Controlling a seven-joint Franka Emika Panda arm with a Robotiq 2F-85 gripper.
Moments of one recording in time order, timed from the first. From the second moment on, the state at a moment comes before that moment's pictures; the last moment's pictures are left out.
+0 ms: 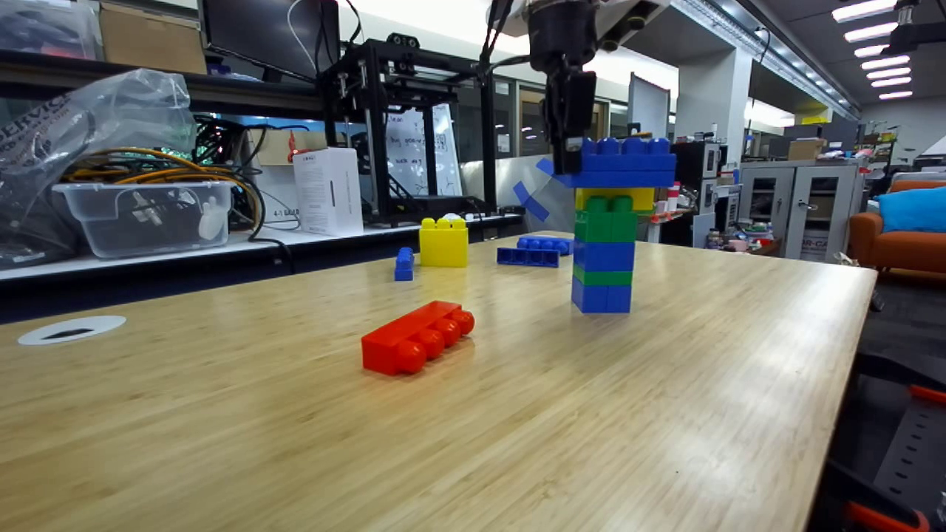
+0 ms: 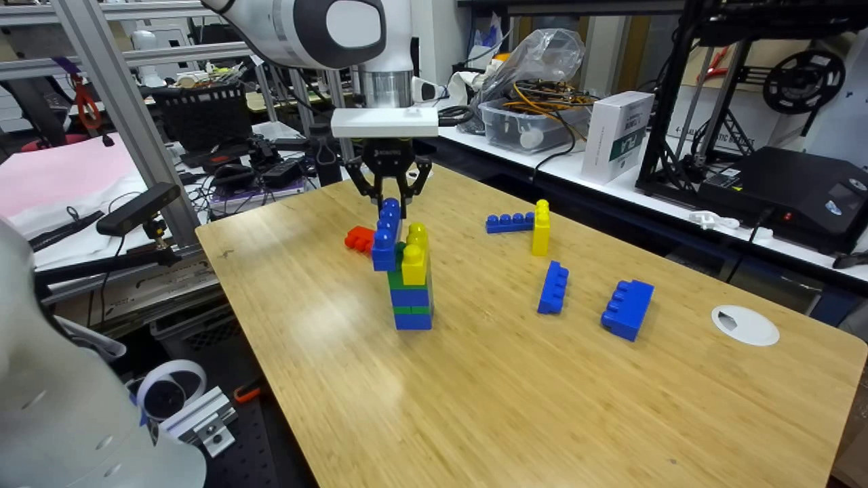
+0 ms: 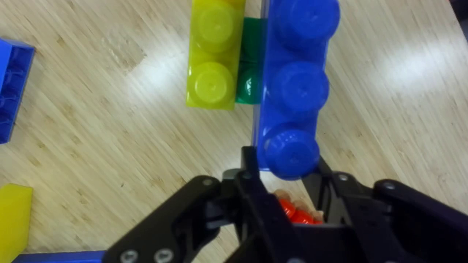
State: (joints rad) arm 0.18 -0.17 0.09 -2.39 0.01 2.17 -0.80
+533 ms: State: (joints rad) arm 0.18 -0.17 0.09 -2.41 0.01 2.20 -0.80
